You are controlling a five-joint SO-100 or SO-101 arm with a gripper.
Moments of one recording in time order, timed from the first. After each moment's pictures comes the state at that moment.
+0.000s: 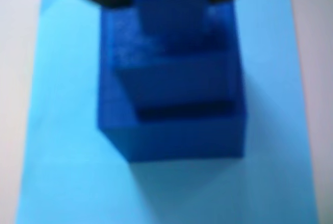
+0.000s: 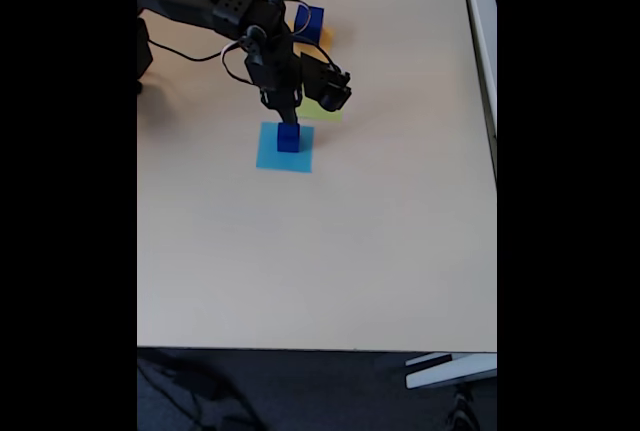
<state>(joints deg) 25.4 73.7 73.8 72.9 65.4</state>
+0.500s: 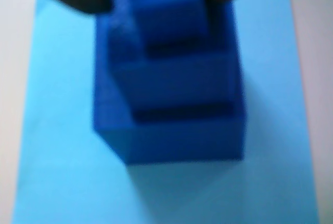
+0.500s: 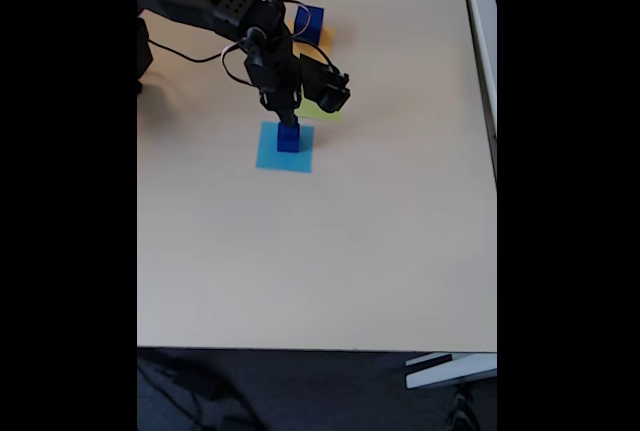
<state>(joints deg) 25.4 73.7 74.4 72.6 65.4</state>
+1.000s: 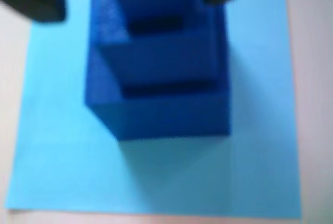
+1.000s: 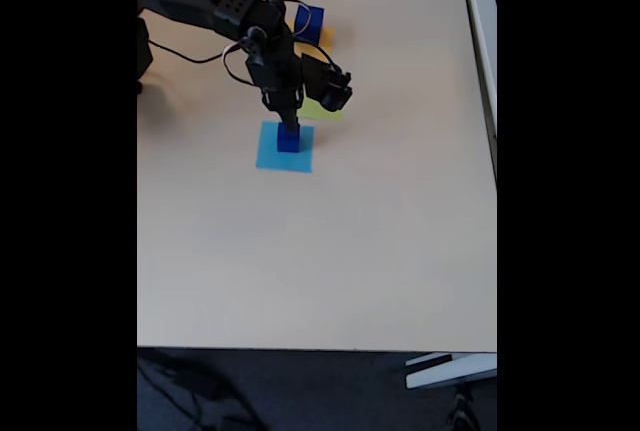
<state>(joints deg) 24.0 73.7 74.6 70.9 65.4</state>
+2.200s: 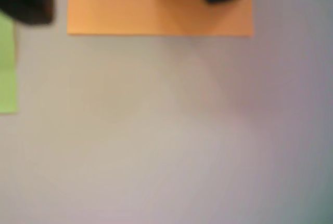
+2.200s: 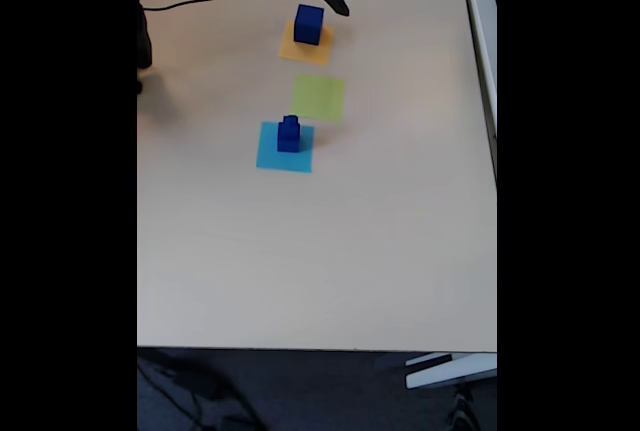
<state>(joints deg) -6.2 71.1 56.9 67.2 104.2</state>
